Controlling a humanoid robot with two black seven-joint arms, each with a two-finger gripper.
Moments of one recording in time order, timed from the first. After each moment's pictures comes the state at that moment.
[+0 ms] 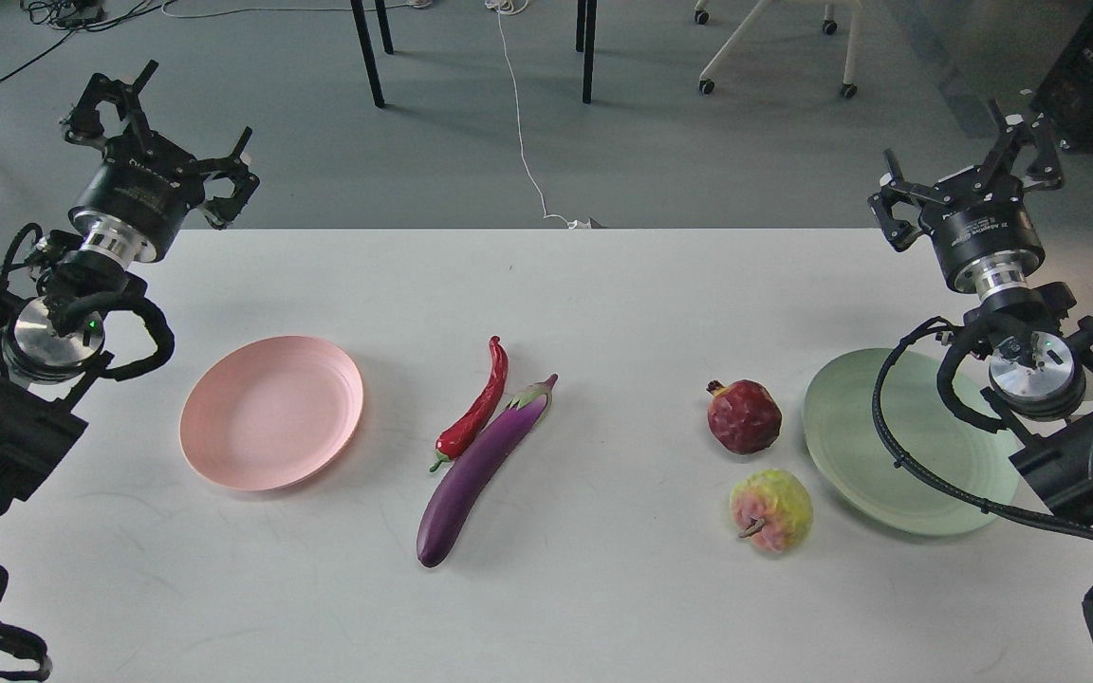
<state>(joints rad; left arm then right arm) -0.74 0.43 -0.87 -0.66 -0.22 -0.49 -0.18 0.68 -0.36 0.85 0.66 0.19 0.42 0.33</state>
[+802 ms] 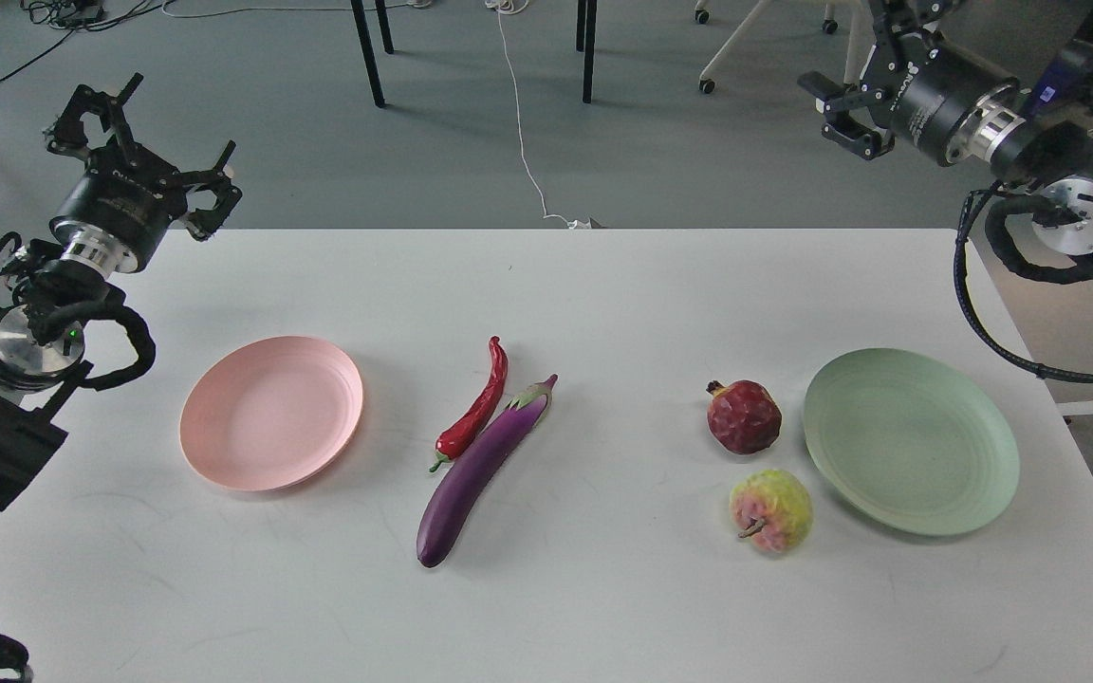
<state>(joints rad) -0.72 0.47 -0.87 -0.67 -0.22 -0.49 -0.18 1.44 -0.56 -0.30 0.79 0.07 0.42 0.35</state>
